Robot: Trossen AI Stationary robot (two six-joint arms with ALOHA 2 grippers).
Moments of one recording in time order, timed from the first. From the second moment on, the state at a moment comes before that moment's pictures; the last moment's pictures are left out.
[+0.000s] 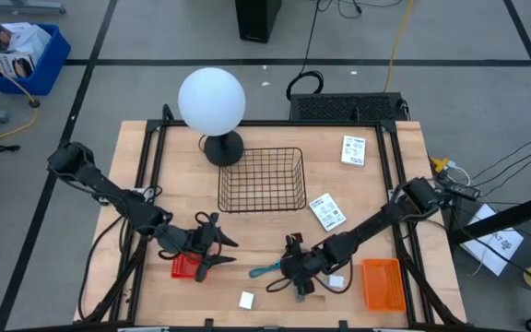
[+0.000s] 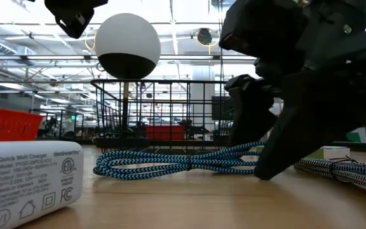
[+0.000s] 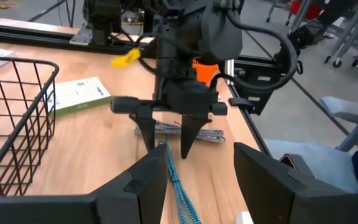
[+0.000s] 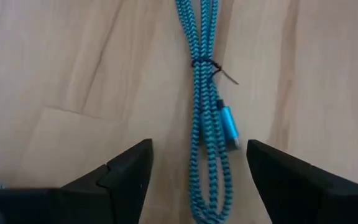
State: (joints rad) left arm -0.59 1.27 0.63 0.32 -0.37 -0.34; right arm 0.50 1.95 1.09 -0.16 0.24 0.20
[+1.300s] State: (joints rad) left arm -0.58 1.27 0.63 0.32 -0.40 -0.26; right arm 0.47 1.85 1.09 0.05 0.41 0.14
